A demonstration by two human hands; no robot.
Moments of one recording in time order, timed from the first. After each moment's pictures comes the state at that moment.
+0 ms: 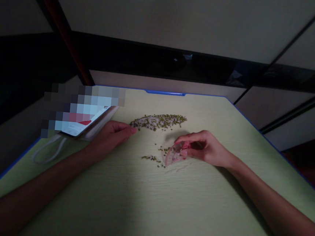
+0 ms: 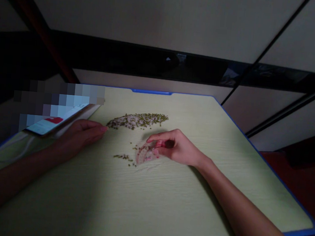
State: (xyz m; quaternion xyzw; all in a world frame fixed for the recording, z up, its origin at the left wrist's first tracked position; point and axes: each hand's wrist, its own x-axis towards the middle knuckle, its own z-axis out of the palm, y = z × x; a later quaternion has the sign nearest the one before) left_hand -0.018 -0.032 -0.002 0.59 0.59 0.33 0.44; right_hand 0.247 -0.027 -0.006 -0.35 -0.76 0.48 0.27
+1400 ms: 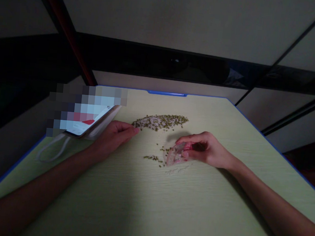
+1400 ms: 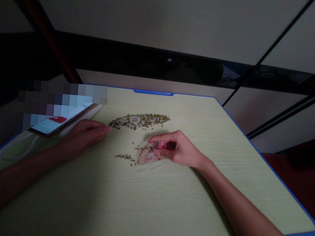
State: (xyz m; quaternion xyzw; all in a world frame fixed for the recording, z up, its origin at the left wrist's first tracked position) left_hand -0.015 -0.031 -0.001 0.60 0.59 0.34 0.43; right_hand 0.247 -0.028 -0.008 -0.35 -0.76 0.48 0.26
